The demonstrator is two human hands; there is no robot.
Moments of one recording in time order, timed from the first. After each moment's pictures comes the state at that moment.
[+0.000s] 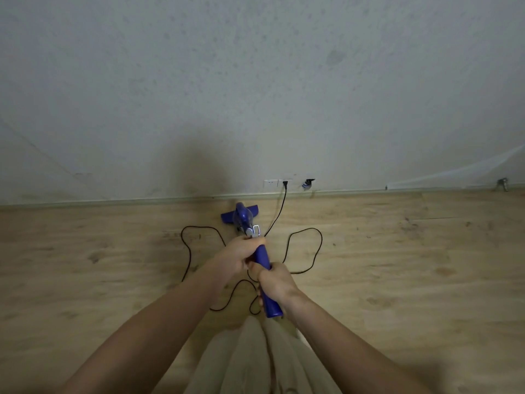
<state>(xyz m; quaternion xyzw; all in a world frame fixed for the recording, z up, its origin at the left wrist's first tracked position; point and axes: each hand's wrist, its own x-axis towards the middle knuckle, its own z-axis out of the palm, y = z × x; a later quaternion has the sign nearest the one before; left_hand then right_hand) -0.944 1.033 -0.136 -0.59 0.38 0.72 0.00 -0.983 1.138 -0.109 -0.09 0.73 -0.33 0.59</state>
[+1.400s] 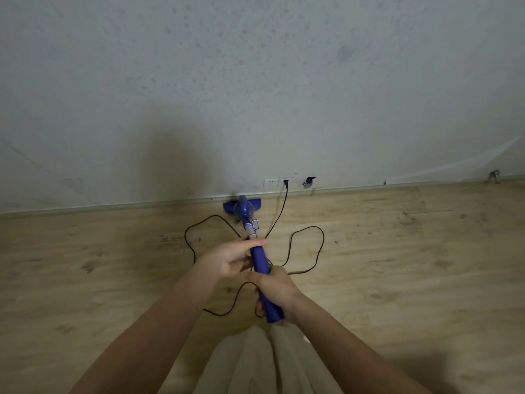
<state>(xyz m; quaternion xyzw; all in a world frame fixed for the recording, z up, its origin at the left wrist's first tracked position) -0.905 0.974 -0.153 -0.54 0.34 0.77 0.09 -0.955 1.095 -0.133 -0.08 0.71 -0.36 0.60</state>
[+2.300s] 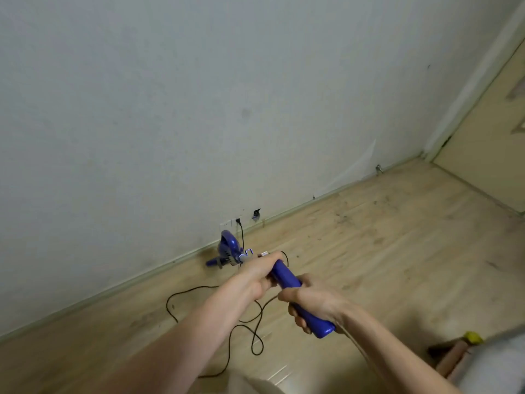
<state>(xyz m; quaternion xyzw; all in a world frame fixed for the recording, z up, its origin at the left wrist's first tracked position) -0.861 1.104 -0.042 -0.45 0.45 0.77 0.06 -0.864 1.234 0.004 -0.08 0.77 -0.42 0.48</state>
